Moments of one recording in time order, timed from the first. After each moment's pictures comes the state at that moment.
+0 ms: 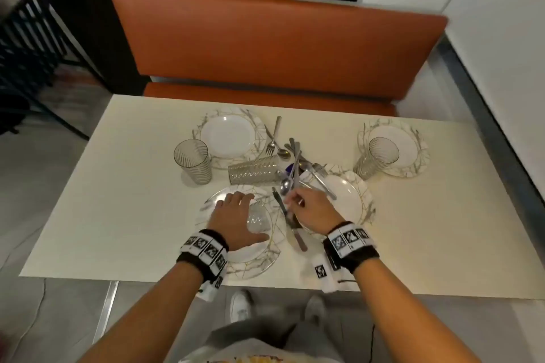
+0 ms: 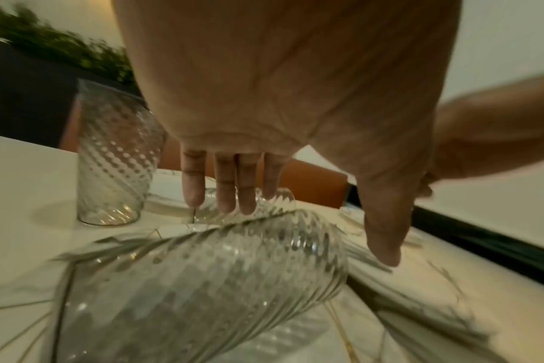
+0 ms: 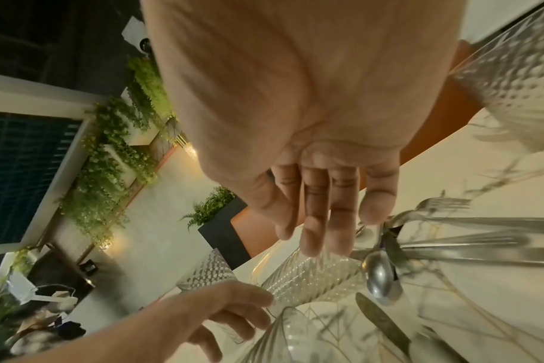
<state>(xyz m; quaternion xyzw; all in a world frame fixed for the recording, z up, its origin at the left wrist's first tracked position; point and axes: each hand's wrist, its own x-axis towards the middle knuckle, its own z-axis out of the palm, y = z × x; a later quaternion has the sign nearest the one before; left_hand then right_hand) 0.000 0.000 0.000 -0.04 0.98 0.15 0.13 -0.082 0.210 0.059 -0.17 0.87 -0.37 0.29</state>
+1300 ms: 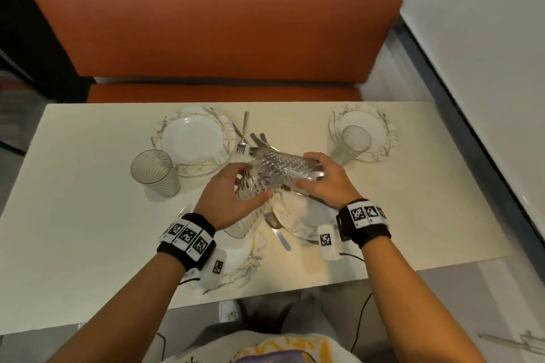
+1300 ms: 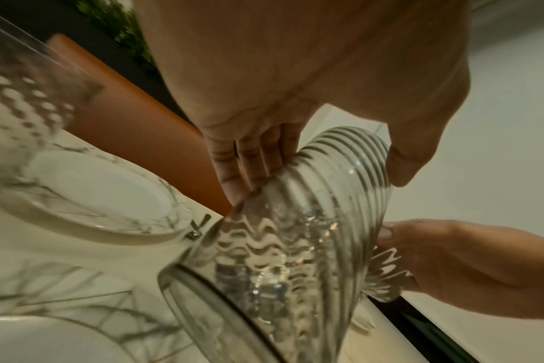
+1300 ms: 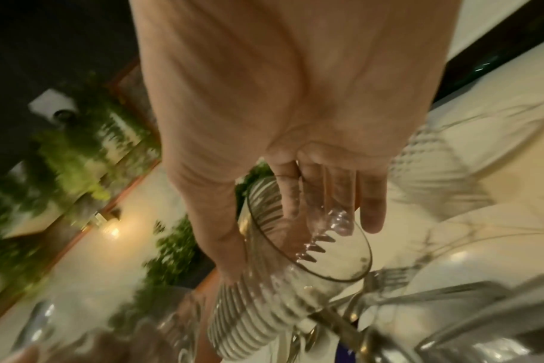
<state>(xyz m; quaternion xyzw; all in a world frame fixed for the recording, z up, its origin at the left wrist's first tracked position) -0.060 0.011 0.056 -0.04 0.88 0.47 0.02 -0.145 0.269 0.053 -0.05 0.87 -0.46 0.15</state>
